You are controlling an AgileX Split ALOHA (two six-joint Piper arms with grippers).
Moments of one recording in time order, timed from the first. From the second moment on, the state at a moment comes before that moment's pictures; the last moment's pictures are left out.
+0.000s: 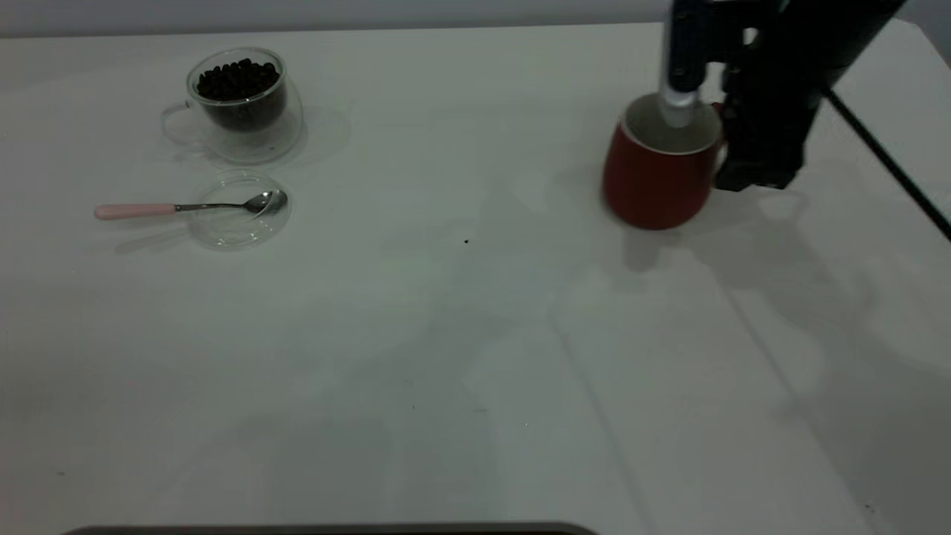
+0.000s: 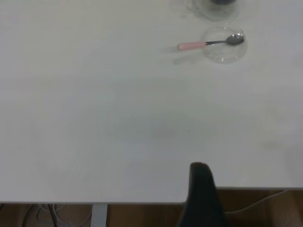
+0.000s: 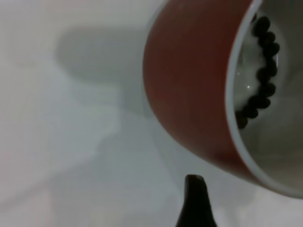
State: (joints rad) left arm 0.03 -0.02 -0.49 -0.01 1.14 0.01; right arm 0.26 2.25 -1.24 0.06 0.22 -1.21
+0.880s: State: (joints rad) left arm 0.03 -0.02 -0.49 -0.01 1.14 0.01; right arm 0.69 2.27 -1.24 0.67 -0.05 -1.21
